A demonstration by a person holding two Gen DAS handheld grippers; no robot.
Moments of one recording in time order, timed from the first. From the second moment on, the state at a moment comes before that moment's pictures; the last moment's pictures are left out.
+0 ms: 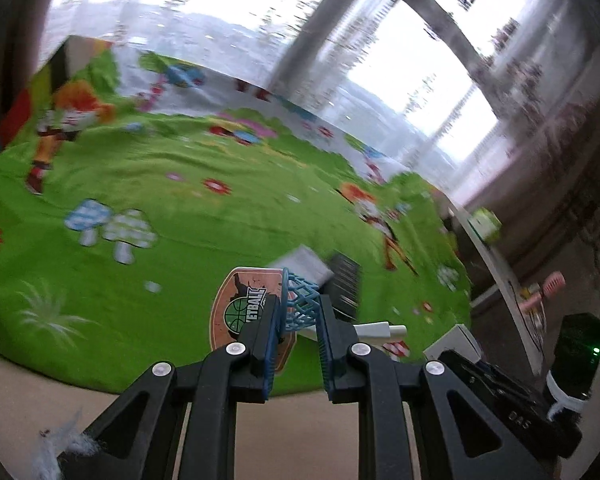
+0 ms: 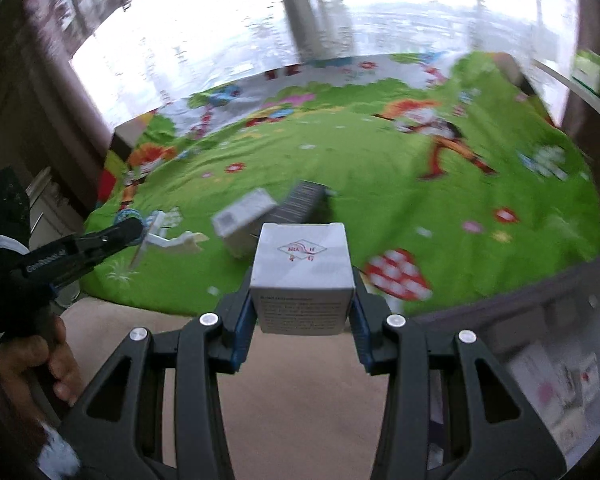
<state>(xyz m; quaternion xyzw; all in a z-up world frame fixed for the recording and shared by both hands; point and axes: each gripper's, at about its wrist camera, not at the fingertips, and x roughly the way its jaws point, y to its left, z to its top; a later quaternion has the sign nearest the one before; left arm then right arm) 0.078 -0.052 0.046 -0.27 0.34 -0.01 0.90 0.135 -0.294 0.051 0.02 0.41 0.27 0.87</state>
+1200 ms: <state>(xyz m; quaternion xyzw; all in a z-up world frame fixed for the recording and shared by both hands) 0.115 -0.342 0.019 0.15 0.48 -0.23 0.83 0.161 -0.532 0.001 0.10 0.44 0.04 0.89</state>
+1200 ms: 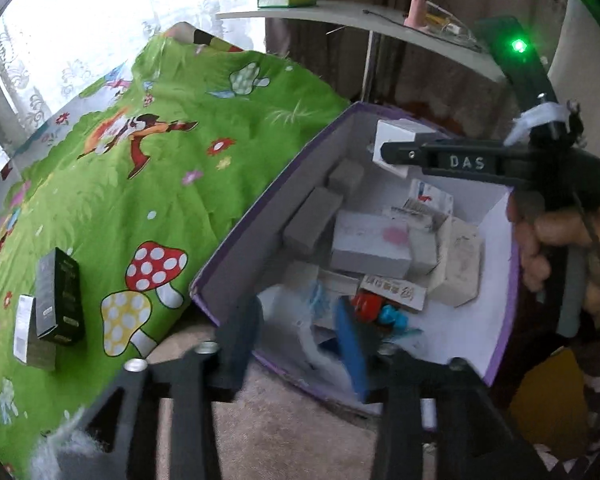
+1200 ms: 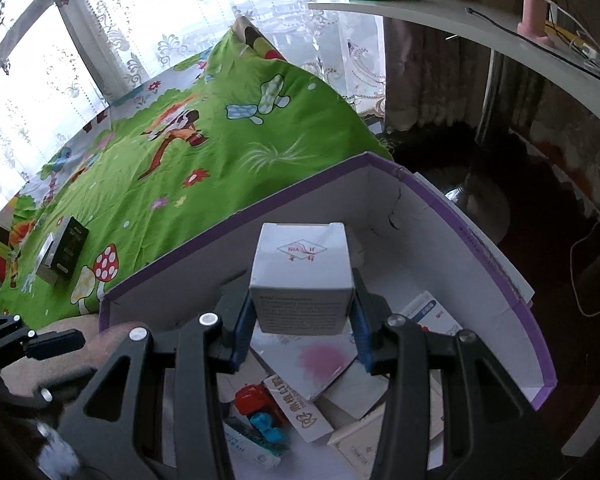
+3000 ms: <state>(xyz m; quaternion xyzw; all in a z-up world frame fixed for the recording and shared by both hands) 0.172 -0.072 0.012 -0.05 0.47 -0.05 0.88 0.160 -0.338 0.028 0.02 0.47 0.20 0.86</state>
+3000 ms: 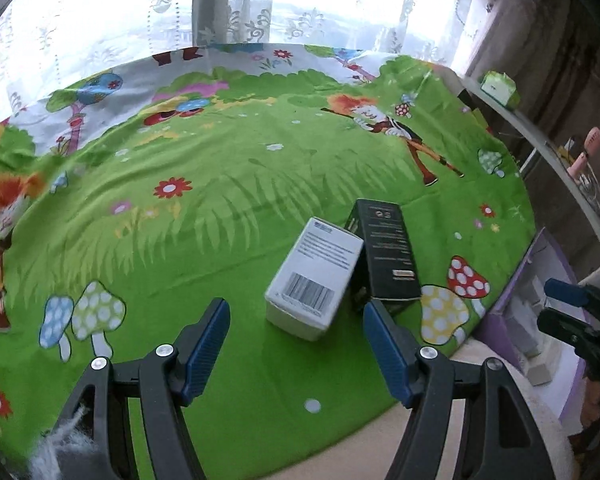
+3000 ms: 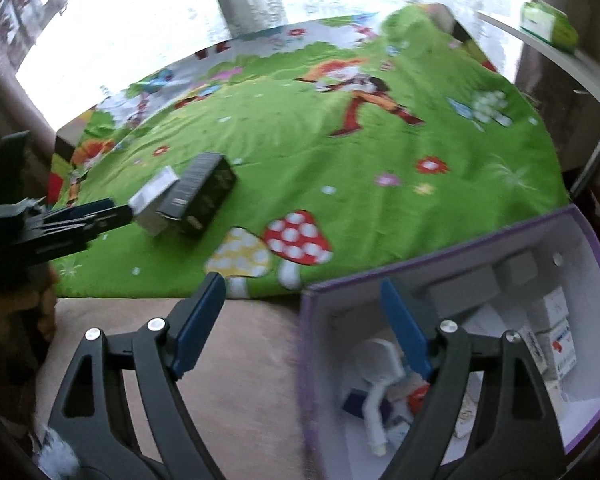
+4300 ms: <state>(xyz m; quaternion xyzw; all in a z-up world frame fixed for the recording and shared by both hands) 0.141 -0.028 -0.010 -0.08 0.48 0.06 0.87 0.206 -0.167 -0.003 -0.13 0.48 0.17 0.85</state>
